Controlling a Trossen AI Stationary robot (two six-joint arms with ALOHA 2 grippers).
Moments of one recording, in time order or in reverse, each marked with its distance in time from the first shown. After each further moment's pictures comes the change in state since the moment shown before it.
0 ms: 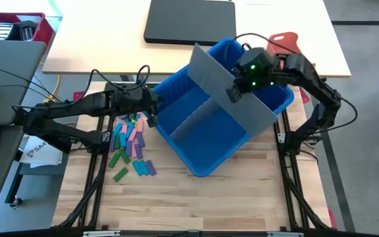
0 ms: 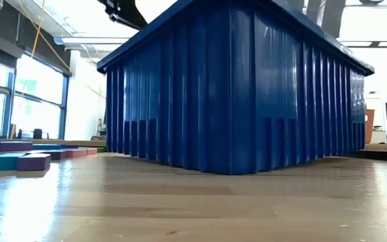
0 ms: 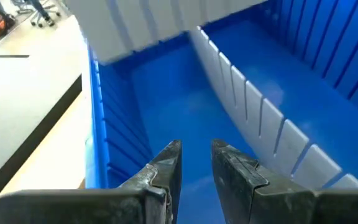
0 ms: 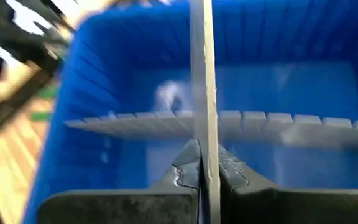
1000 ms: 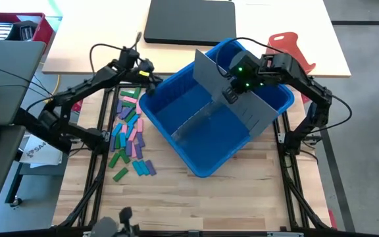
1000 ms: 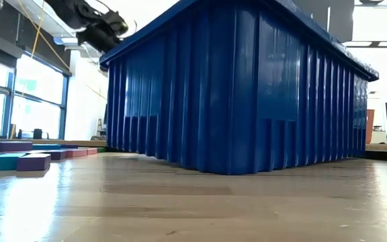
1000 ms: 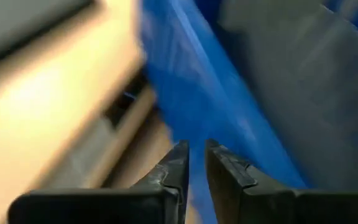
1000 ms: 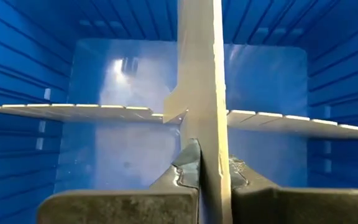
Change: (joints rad) left arm 0.733 0.267 -0.038 0.157 0.848 0.096; right arm -0.028 0.075 -0.001 -0.090 0.101 -0.086
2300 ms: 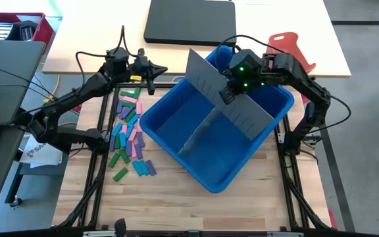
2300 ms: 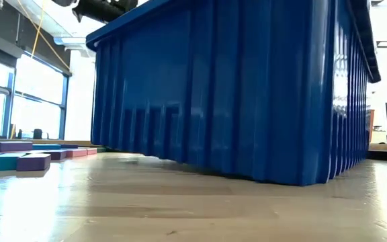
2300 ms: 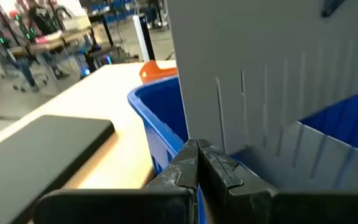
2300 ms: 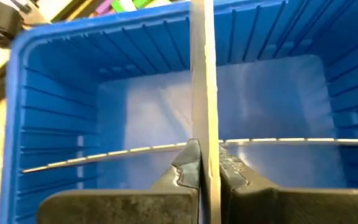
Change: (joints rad) left arm -0.149 -0.169 -0.005 0.326 -0.120 0.016; right arm 0.055 0.034 0.116 0.026 -0.093 0.107
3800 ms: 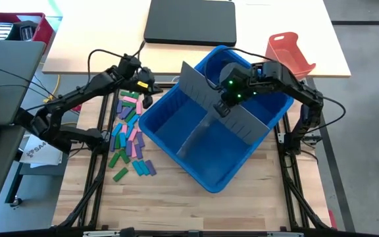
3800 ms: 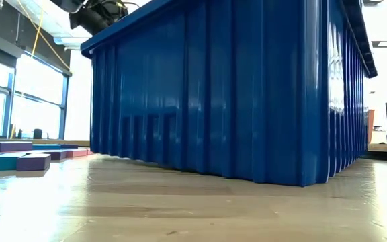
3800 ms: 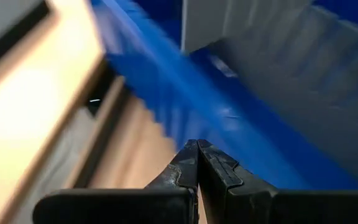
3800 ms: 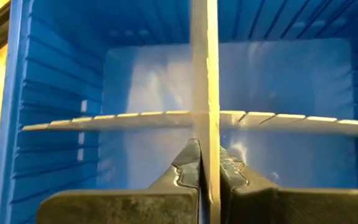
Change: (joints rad) left arm -0.011 0.044 0.000 -0.472 0.037 0.090; right arm 0.093 0.059 0.002 -0.064 -0.026 -0.014
